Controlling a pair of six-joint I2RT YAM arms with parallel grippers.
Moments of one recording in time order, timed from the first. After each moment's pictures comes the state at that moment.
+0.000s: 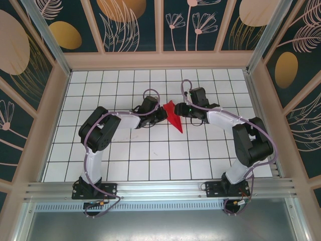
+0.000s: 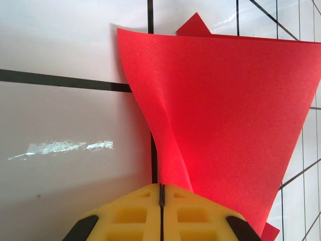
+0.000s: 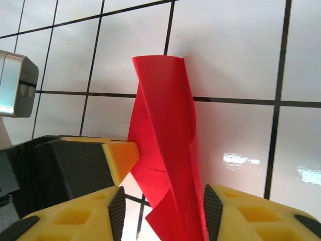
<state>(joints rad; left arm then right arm) -0.63 2.06 1.13 0.22 0.25 -0.91 0.43 1.66 0.99 -0.16 -0.27 0.45</state>
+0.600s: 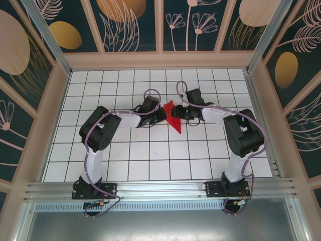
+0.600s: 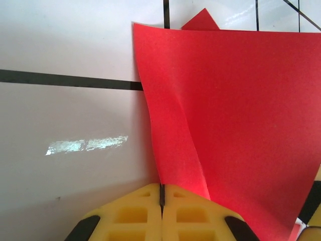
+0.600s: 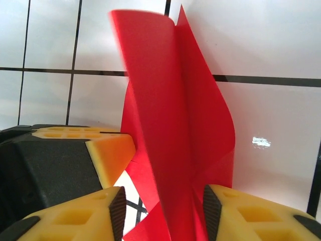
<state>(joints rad) -0.63 2.07 1.15 0.15 0.22 -0.86 0.43 1.81 1.05 -0.16 -0.35 0.44</state>
